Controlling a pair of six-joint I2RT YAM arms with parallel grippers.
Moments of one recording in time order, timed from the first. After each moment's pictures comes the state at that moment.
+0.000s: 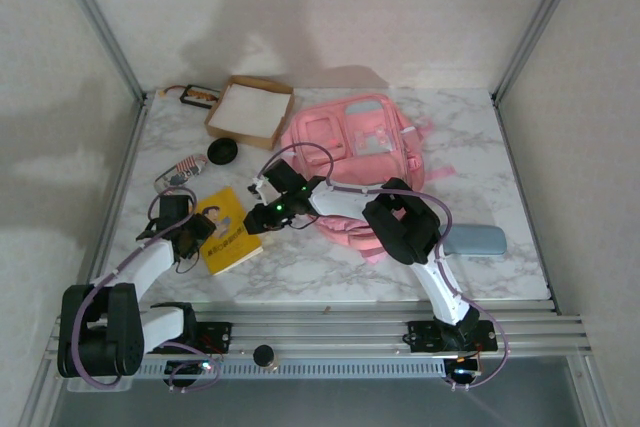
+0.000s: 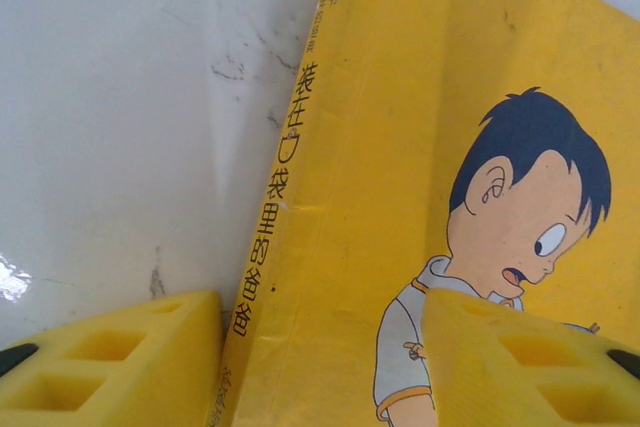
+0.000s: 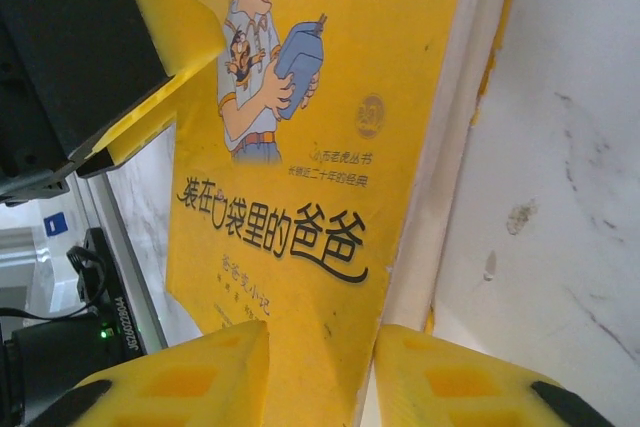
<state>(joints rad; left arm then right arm) 0.07 1.18 0.41 -0.29 0.03 -0.87 0.93 2.23 1.56 -0.25 -0.66 0.52</state>
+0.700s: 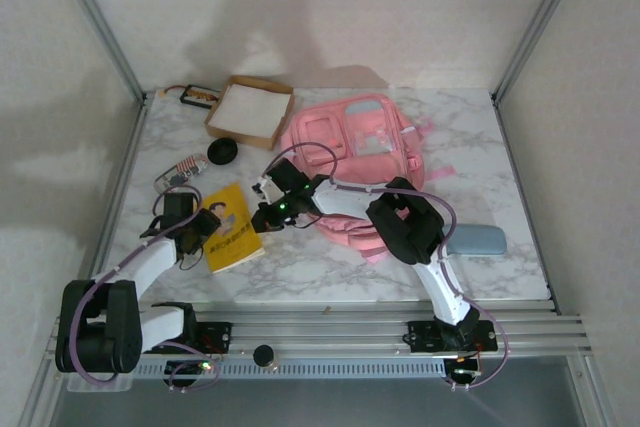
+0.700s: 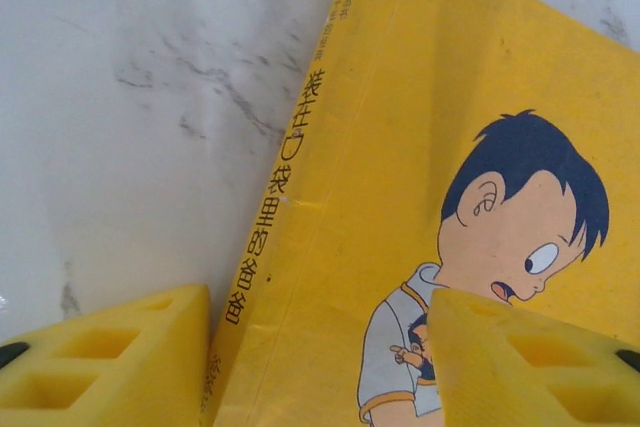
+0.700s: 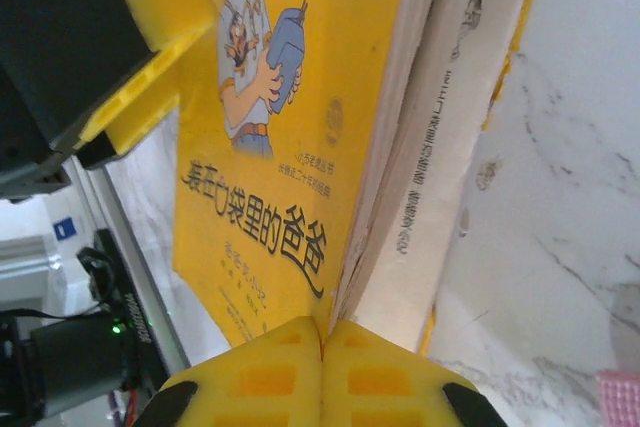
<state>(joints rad) 0.03 1.19 0.42 -0.24 0.04 -0.88 0.92 2.19 1.53 -0.27 -0.66 0.56</state>
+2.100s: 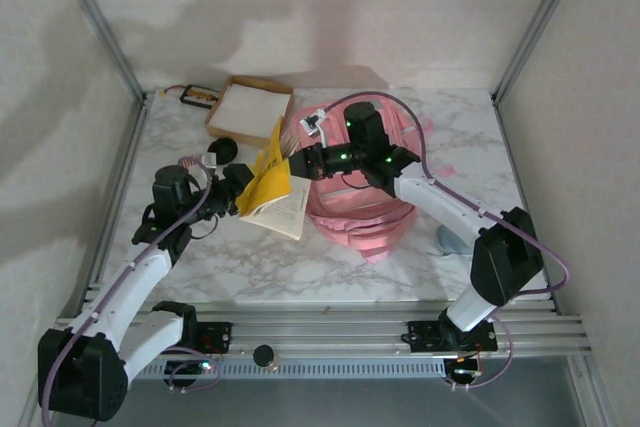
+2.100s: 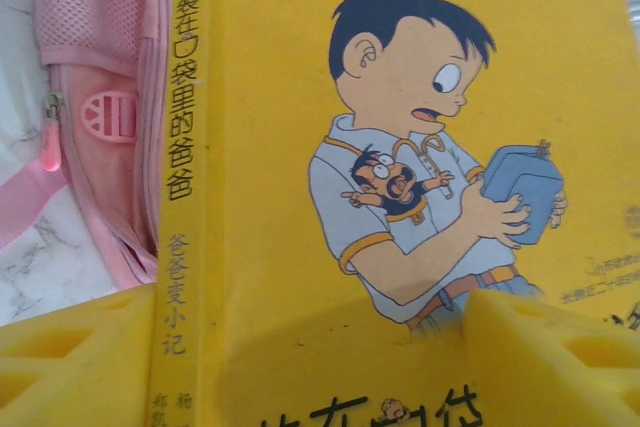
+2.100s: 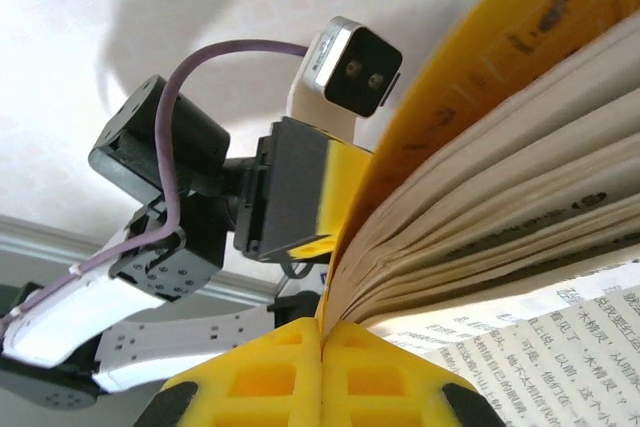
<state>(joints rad) -0.14 0.95 0.57 0.03 0.68 -1.18 0.68 1.61 1.31 -0.08 -0.95 0.72</state>
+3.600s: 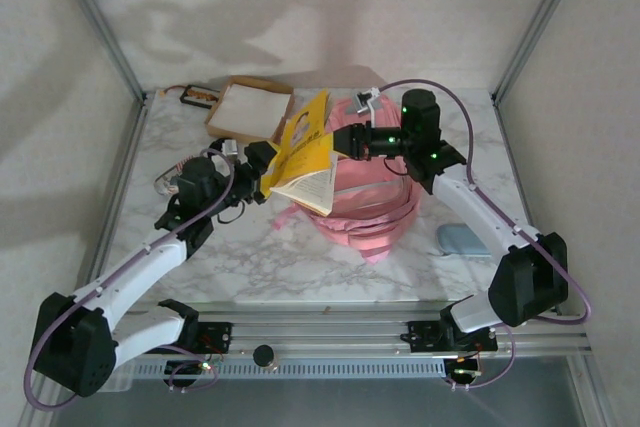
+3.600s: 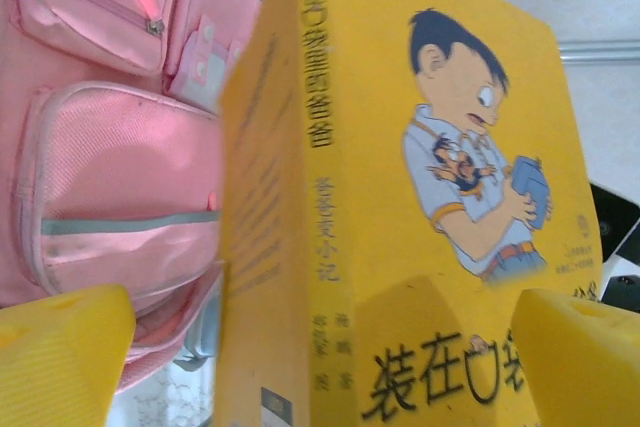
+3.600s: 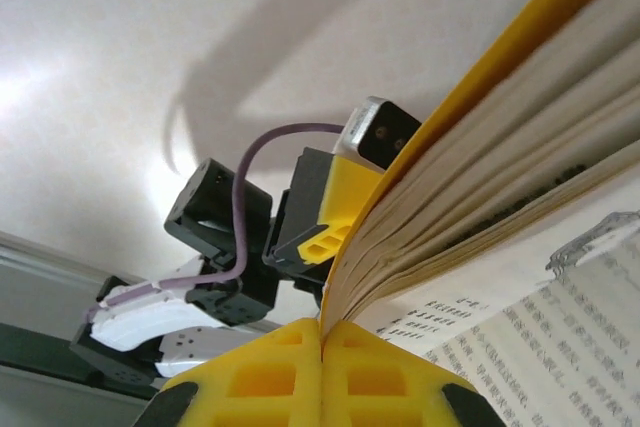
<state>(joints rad) -0.37 1.09 0.65 0.26 0.44 -1.43 0.45 1.45 1.23 0.04 -1.10 0.85</state>
